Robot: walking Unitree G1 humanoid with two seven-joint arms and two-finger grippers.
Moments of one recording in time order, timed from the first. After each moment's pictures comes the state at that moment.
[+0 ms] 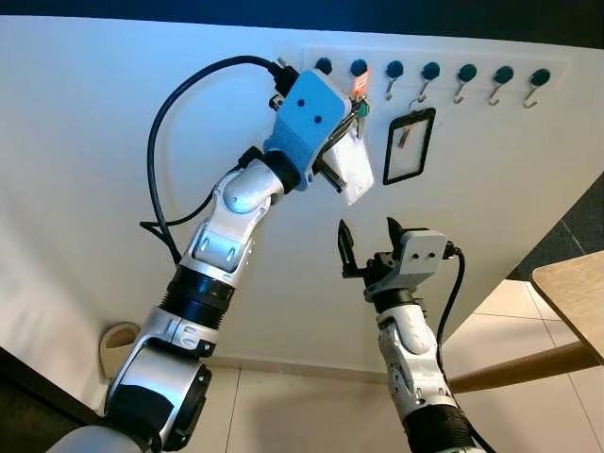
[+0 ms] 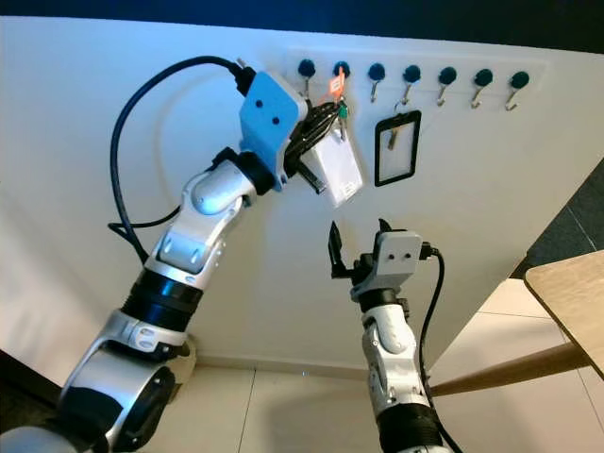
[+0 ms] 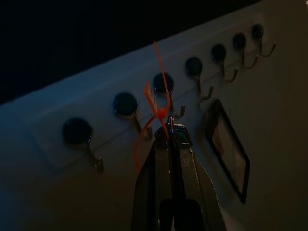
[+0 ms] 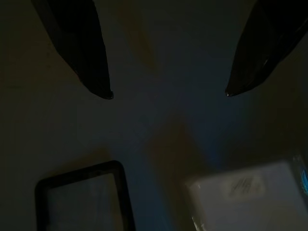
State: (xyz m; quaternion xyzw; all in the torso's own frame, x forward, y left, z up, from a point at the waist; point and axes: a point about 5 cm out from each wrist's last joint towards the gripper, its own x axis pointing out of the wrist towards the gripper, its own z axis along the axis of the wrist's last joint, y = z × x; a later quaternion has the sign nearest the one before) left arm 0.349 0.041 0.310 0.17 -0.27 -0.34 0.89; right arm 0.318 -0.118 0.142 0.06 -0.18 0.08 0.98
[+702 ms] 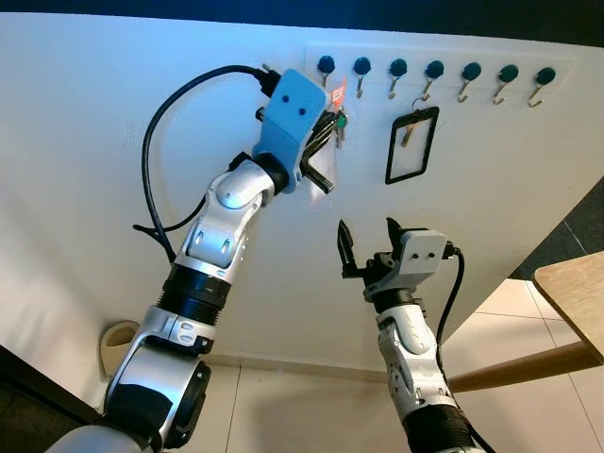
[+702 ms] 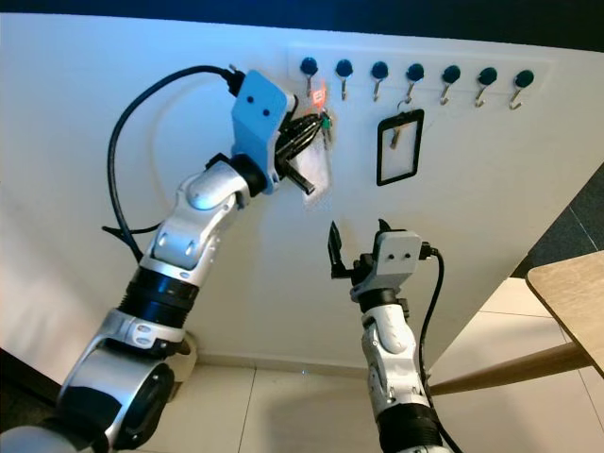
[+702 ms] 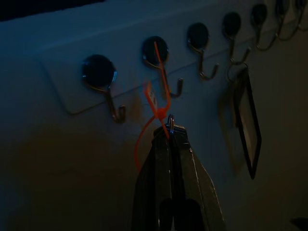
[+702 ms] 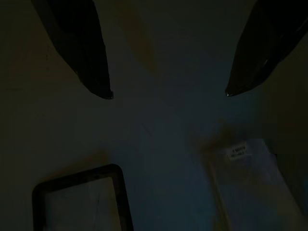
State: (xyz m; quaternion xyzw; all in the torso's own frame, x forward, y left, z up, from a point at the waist) left arm 0.361 0.052 0.304 0.12 -0.21 -0.32 0.92; right arm 0.318 -0.118 0.143 0.06 -0.18 0.08 0.98
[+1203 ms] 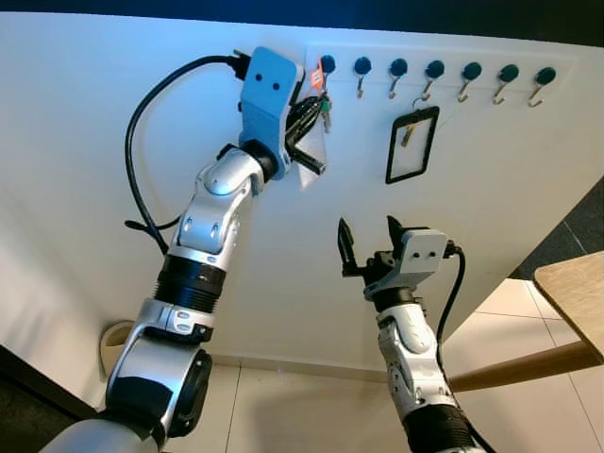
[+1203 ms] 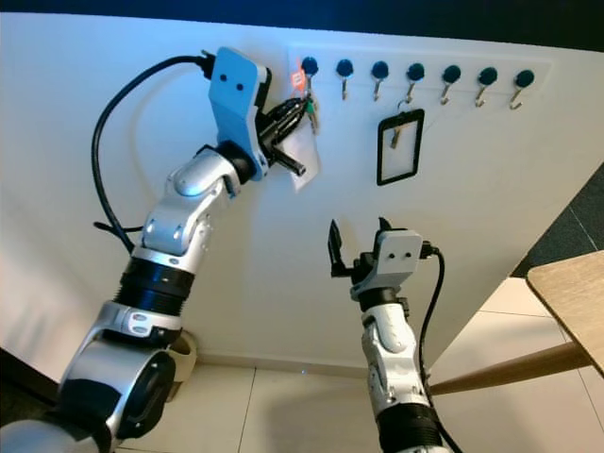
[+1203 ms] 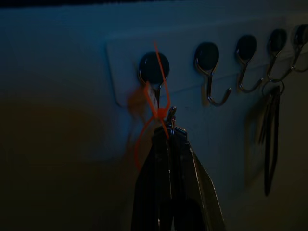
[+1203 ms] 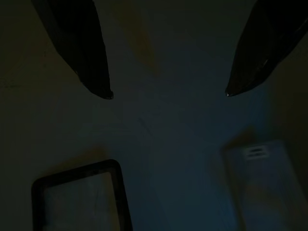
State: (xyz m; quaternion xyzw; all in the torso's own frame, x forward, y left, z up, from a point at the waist) left arm 0.369 0.062 0.309 0.05 -0.18 -0.30 0.94; right arm 0.318 -0.117 0.145 0.06 -0.18 0.08 0.98
